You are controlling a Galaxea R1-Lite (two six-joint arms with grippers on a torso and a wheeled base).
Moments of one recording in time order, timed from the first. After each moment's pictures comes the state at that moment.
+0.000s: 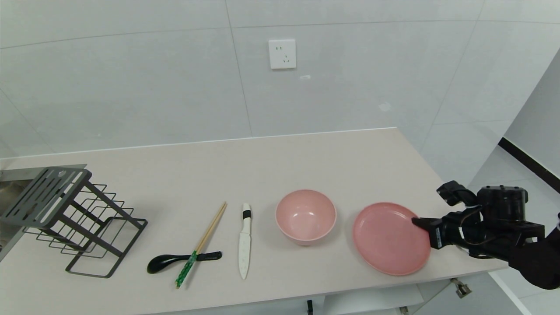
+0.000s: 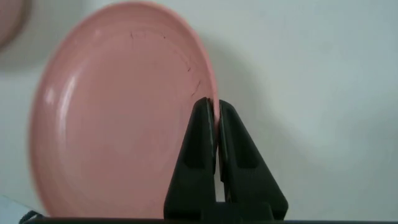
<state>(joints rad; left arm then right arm) 0.00 0.00 0.00 -0.01 0.10 -0.06 0.07 1.99 -0.52 -1.00 0.33 -0.16</state>
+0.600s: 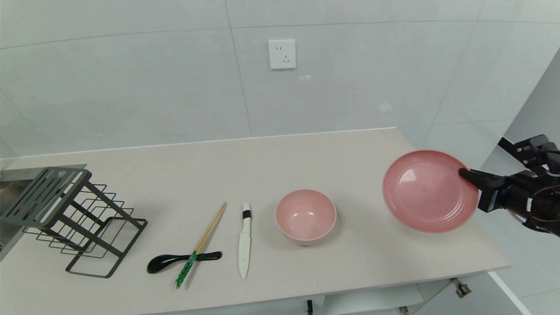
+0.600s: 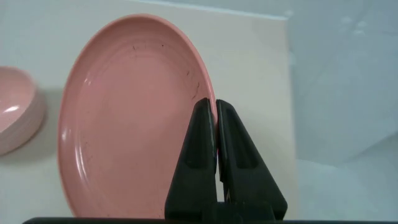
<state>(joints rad) 0.00 0.00 0.00 -0.17 -0.04 0.00 -0.06 1.65 -0.45 -1.13 0.33 -0.13</state>
